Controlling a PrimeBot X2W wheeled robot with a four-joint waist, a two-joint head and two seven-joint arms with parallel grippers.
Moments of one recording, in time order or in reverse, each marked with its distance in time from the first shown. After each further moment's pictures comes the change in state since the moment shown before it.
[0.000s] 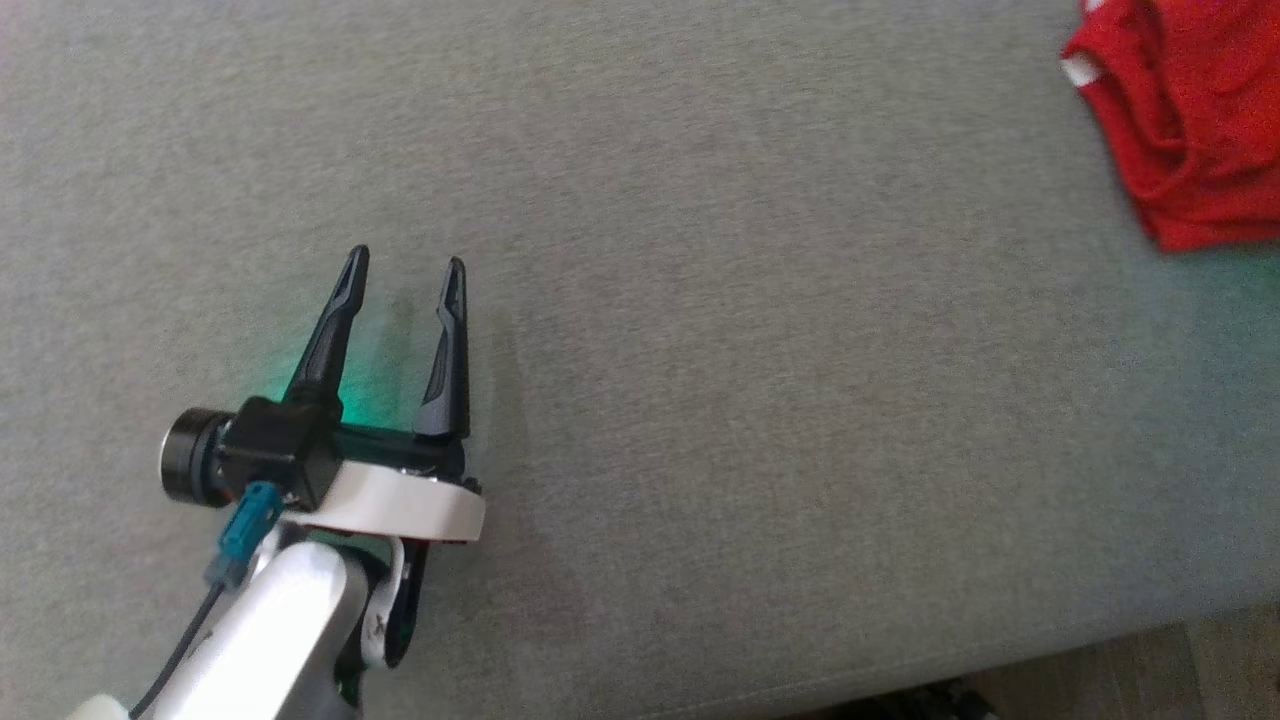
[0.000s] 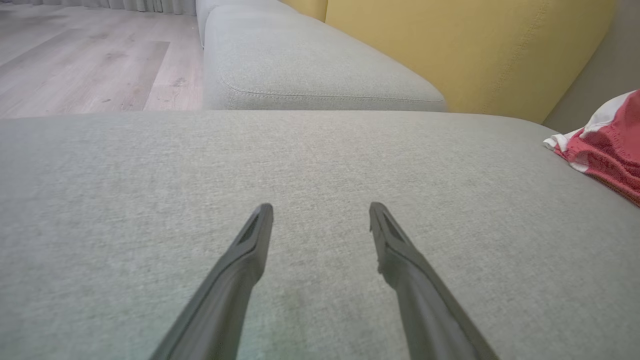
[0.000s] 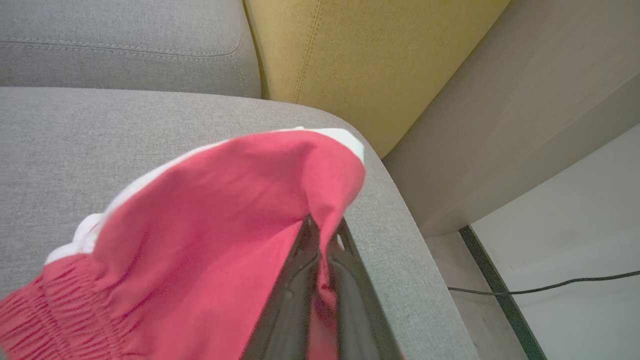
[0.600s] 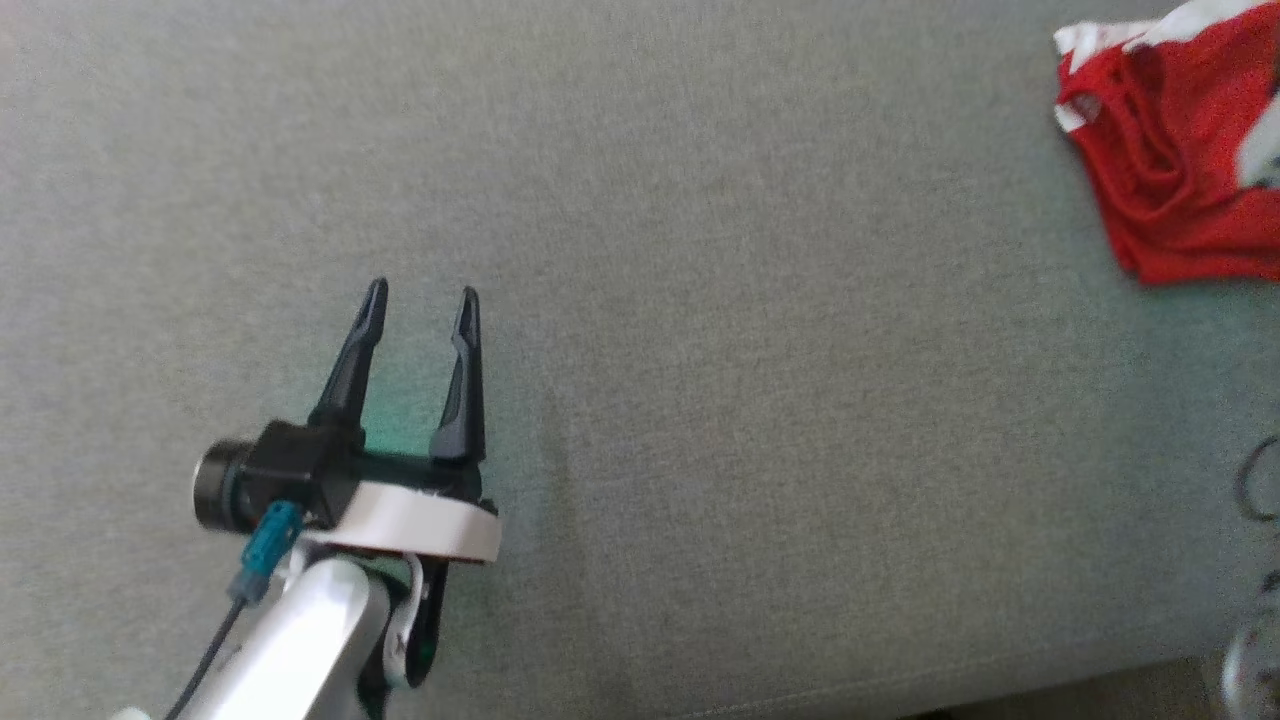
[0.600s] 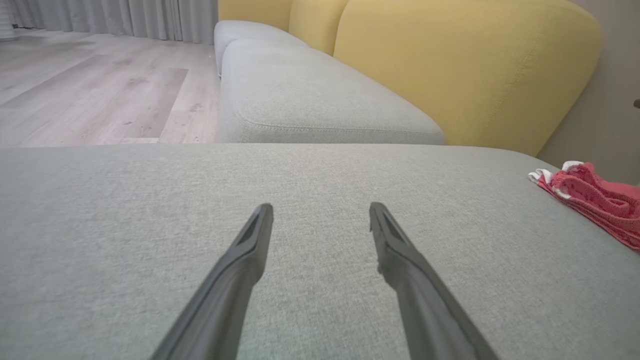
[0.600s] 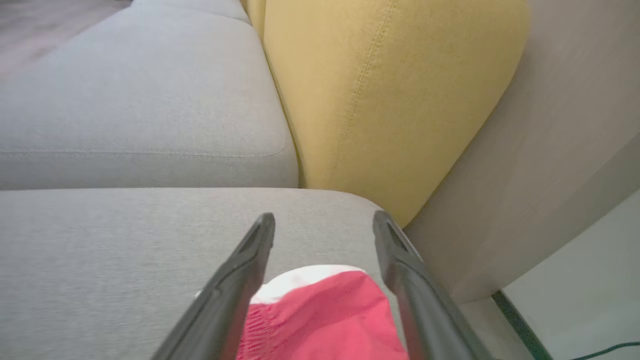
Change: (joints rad) left arm 0.022 -0.041 -0.012 0.072 -0.042 -0.010 -0.054; right arm 0.072 0.078 0.020 -0.113 0.015 0.000 -0.099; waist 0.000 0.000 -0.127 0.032
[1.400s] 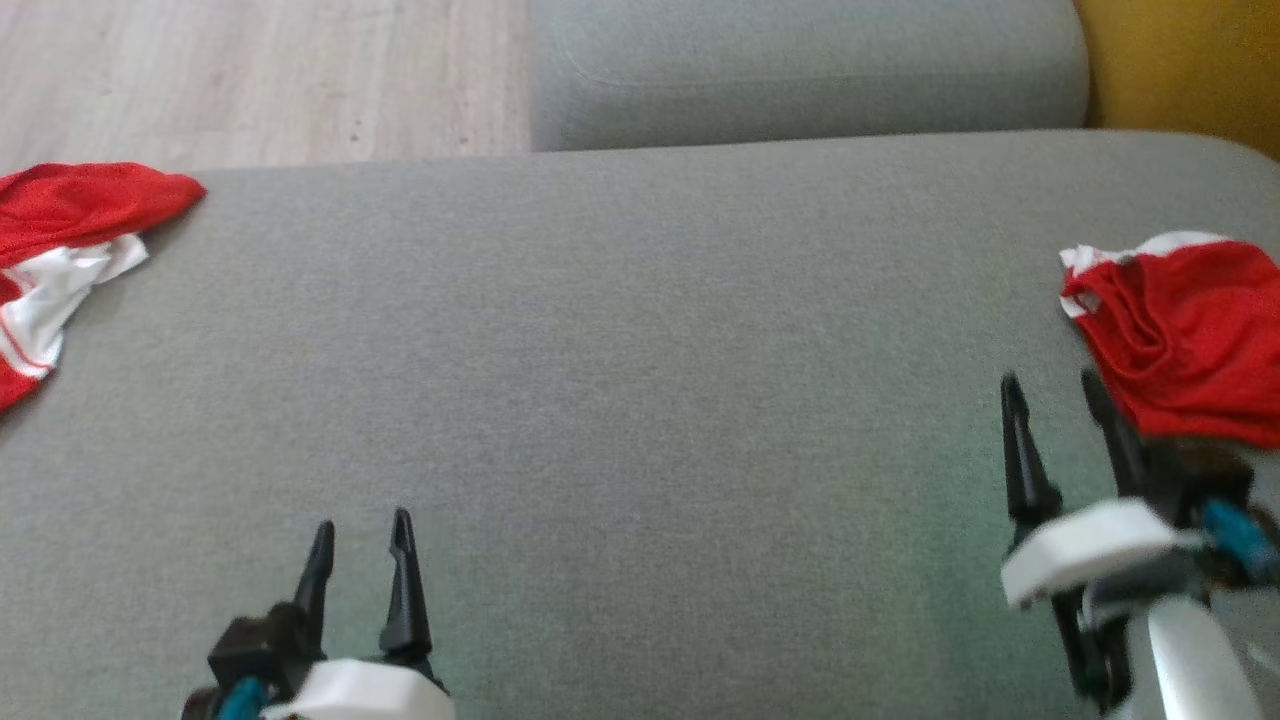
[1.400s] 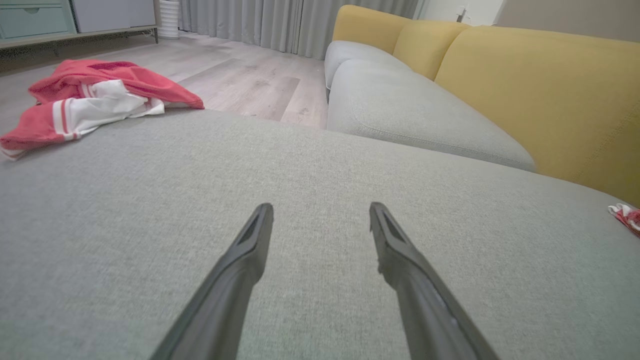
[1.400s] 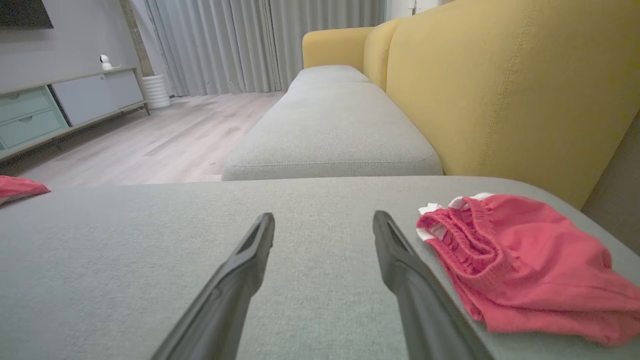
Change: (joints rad) left arm 0.298 -0.026 0.086 0.145 -0.136 -0.001 -0.077; right arm 0.717 0.190 0.175 -0.352 0.187 0.000 -0.194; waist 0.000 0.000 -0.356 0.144
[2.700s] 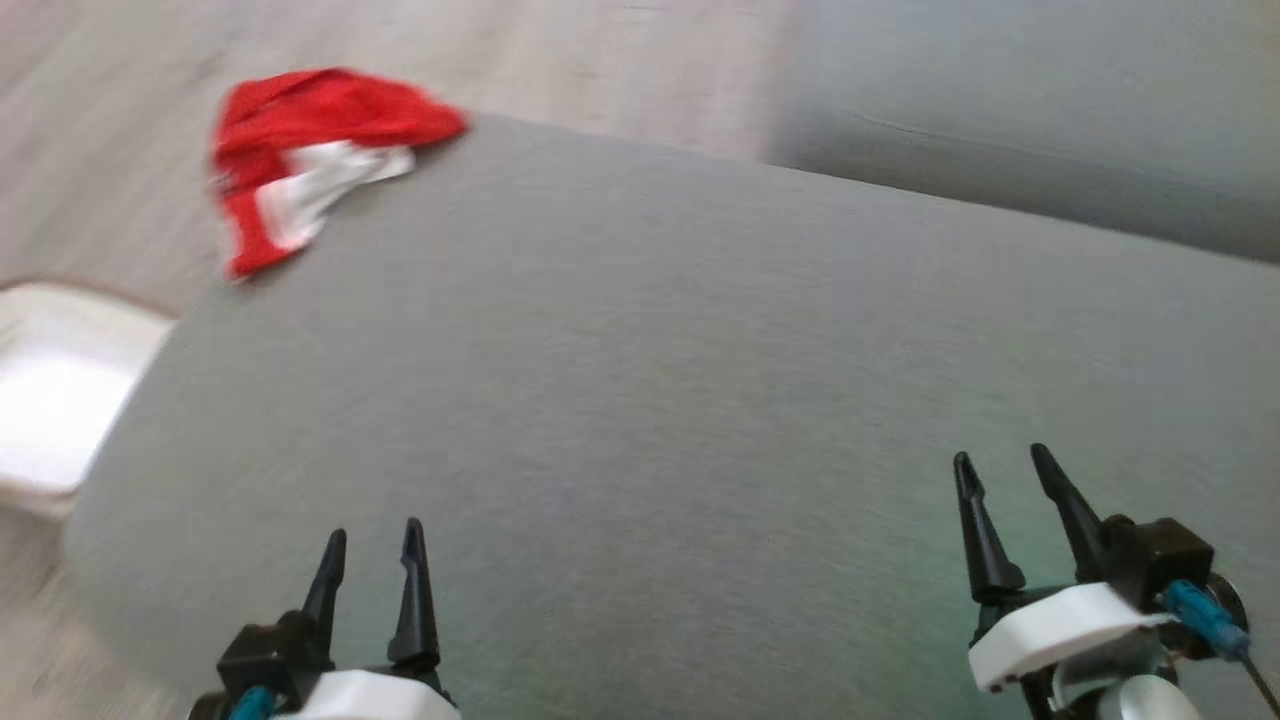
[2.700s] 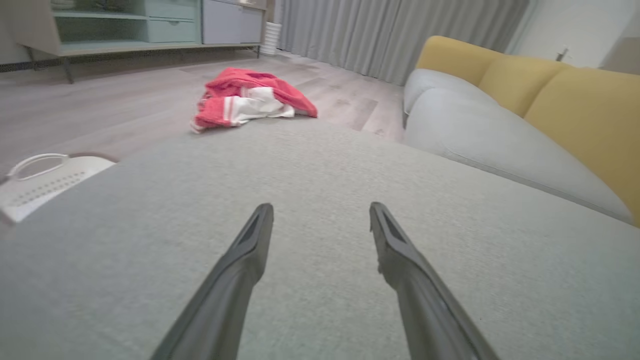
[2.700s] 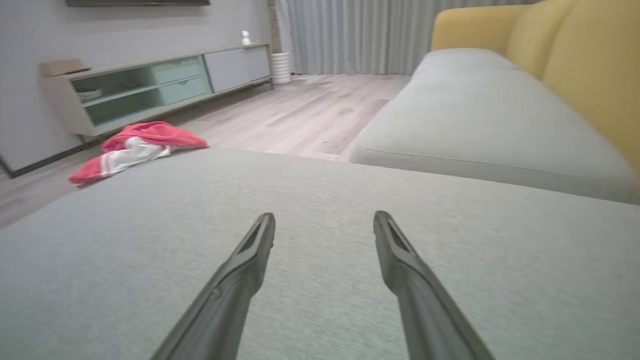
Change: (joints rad) left arm 0.020 0.003 -0.027 -0.015 0.001 0.001 0.002; right arm 0.178 0.002 0.087 -0.107 0.051 0.000 -0.014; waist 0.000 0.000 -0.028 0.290
